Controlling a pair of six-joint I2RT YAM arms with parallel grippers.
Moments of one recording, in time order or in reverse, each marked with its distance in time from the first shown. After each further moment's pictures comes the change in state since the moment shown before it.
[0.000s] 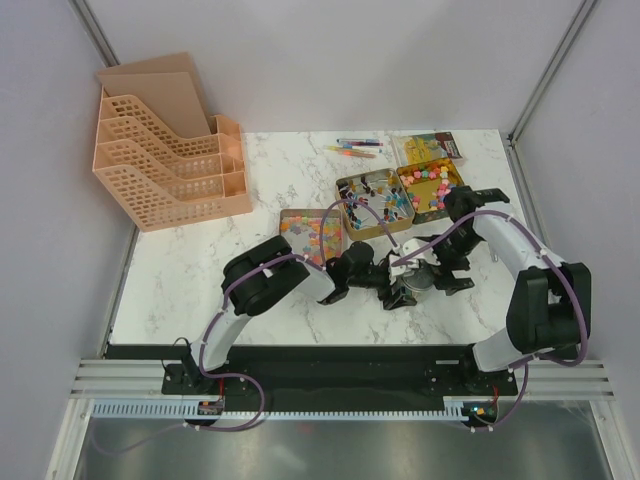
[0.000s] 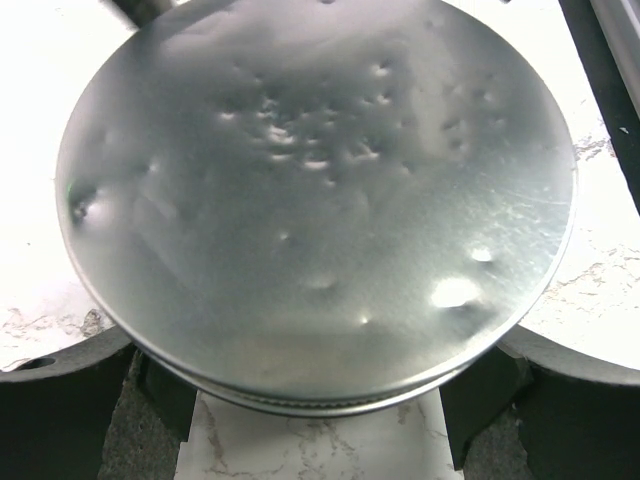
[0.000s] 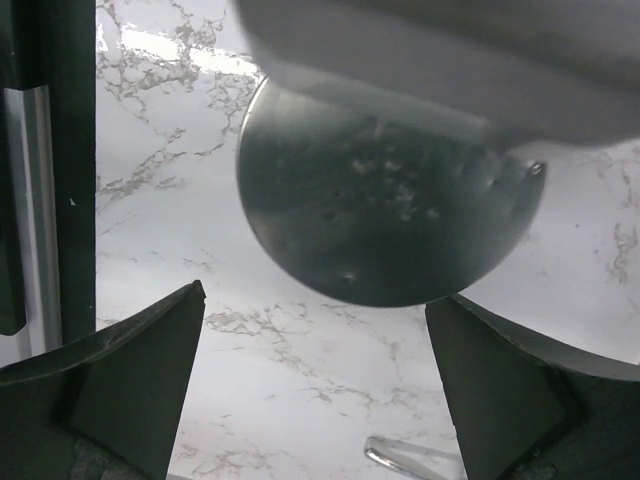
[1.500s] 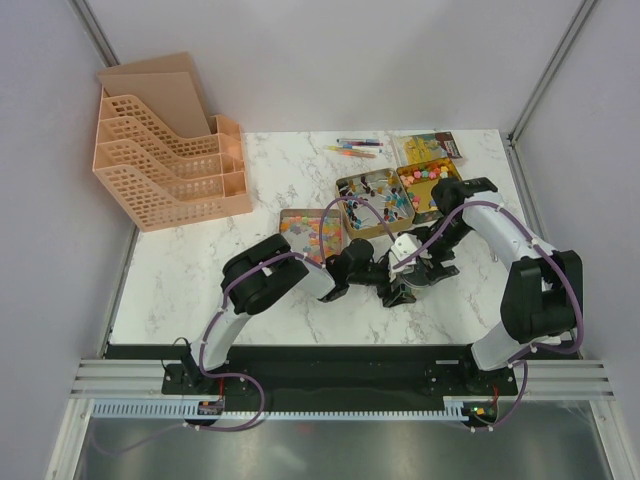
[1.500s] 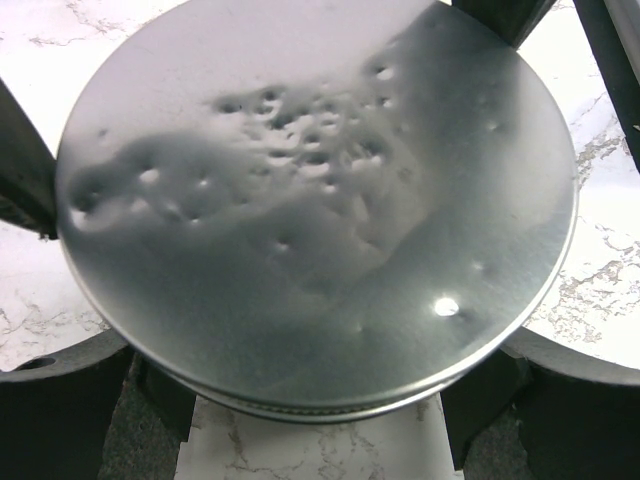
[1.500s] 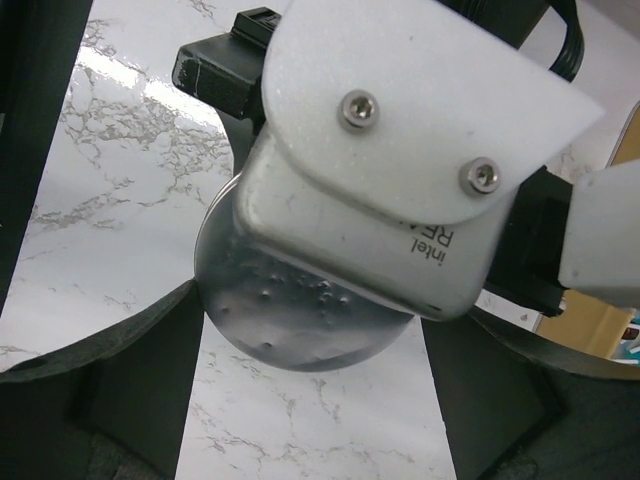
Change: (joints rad) left arm 0.013 0.002 0.018 -0.028 0.009 0.009; right arm 0.063 0.064 0.103 -0.039 -0.142 -0.182
